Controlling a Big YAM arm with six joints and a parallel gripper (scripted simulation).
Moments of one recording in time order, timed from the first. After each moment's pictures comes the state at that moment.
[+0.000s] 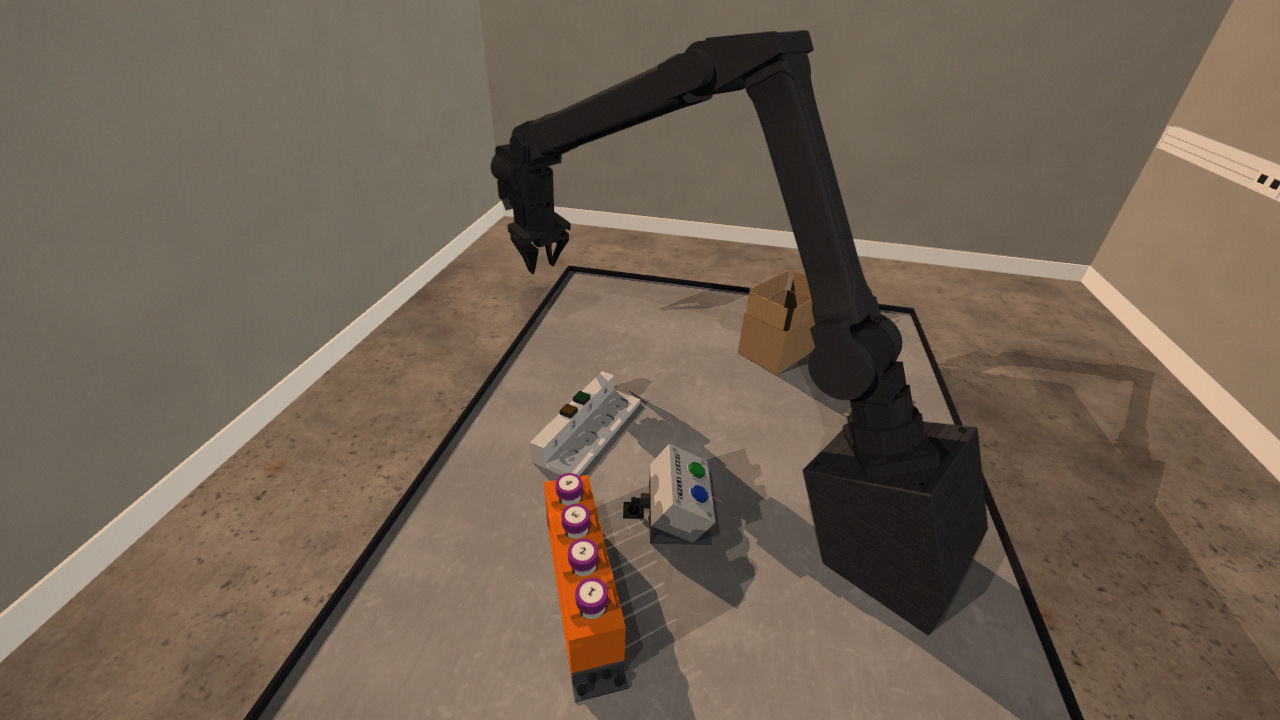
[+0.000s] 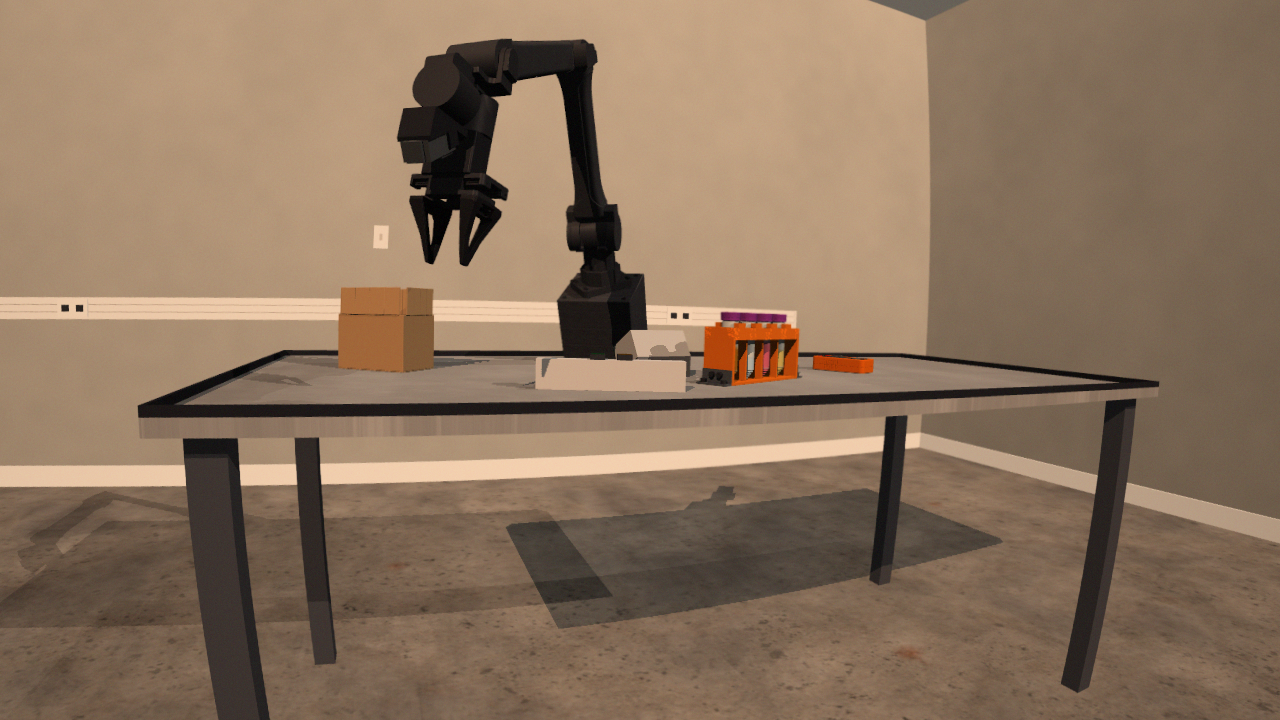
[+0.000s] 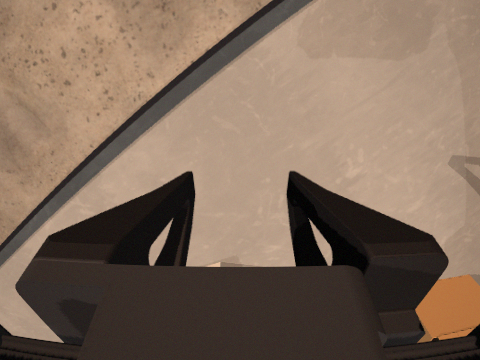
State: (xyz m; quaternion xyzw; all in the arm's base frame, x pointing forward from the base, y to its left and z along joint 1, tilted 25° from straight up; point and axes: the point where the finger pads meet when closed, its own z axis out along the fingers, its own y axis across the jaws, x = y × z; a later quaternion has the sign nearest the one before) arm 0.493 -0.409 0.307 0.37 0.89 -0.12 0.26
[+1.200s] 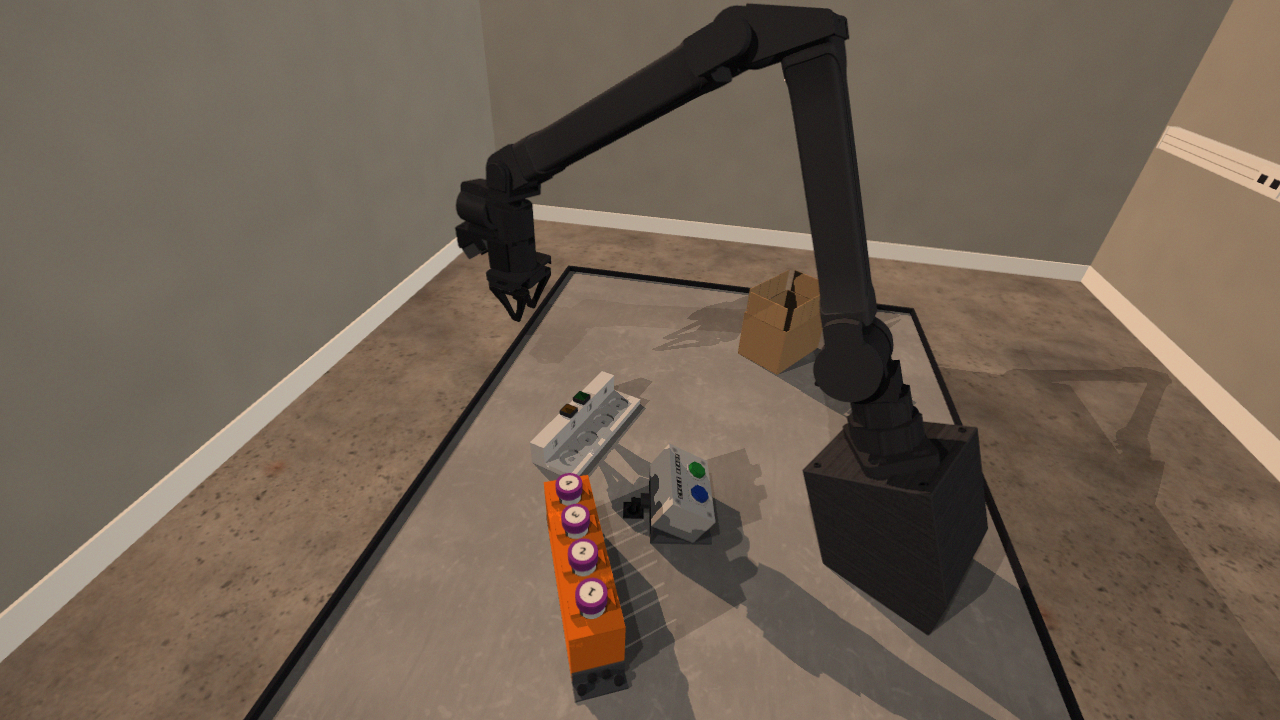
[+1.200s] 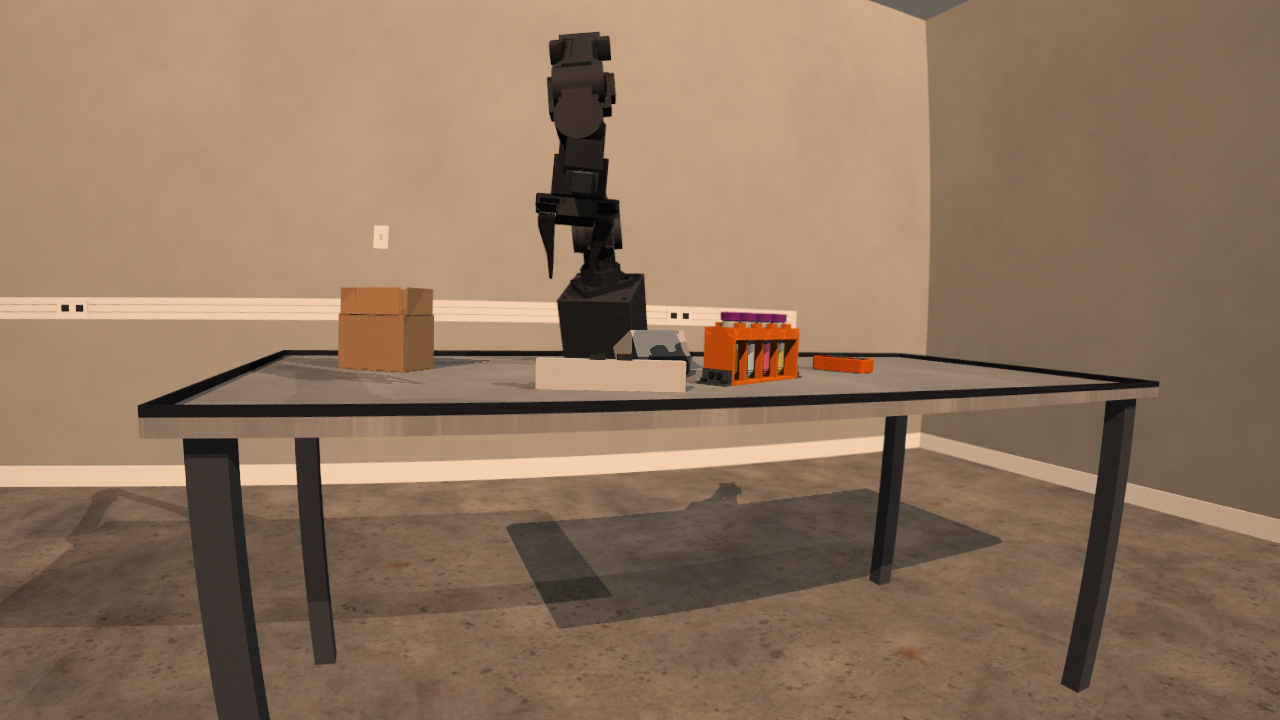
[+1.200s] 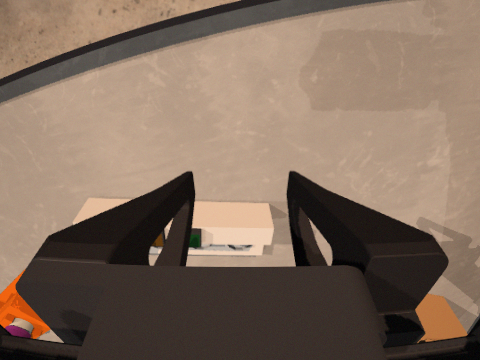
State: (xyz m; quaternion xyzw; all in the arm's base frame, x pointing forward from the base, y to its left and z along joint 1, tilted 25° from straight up) arm 0.503 -0.262 0.253 0.17 0.95 -0.14 0.21
